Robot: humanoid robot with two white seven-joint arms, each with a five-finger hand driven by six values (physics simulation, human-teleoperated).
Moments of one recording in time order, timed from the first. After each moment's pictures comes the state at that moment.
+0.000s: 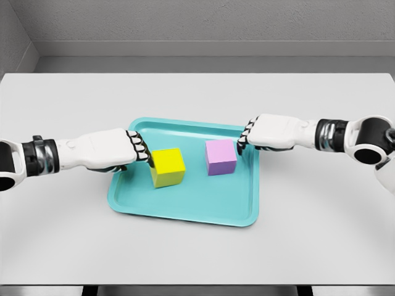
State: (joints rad) left arm -0.46 0.79 -0.55 -1.70 -0.57 -0.61 -0.50; right arm -0.66 -0.67 0.69 -1.46 0.59 -0.61 0.53
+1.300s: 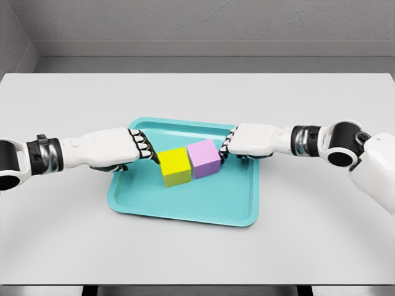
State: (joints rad) left arm -0.46 0.76 -0.55 -1.67 -0.57 -0.61 -0.51; right arm -0.68 -0.58 0.77 -1.41 0.62 -0.61 0.53
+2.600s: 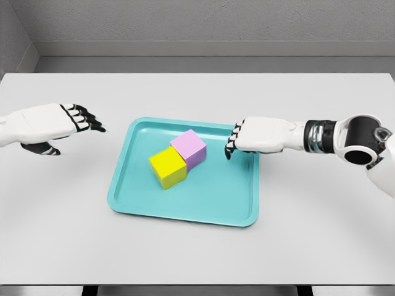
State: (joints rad) left arm -0.47 1.00 -0.45 -1.59 -0.44 -0.61 -0.50; right arm -0.69 -0.67 0.75 -1.54 0.60 -0.61 0.53
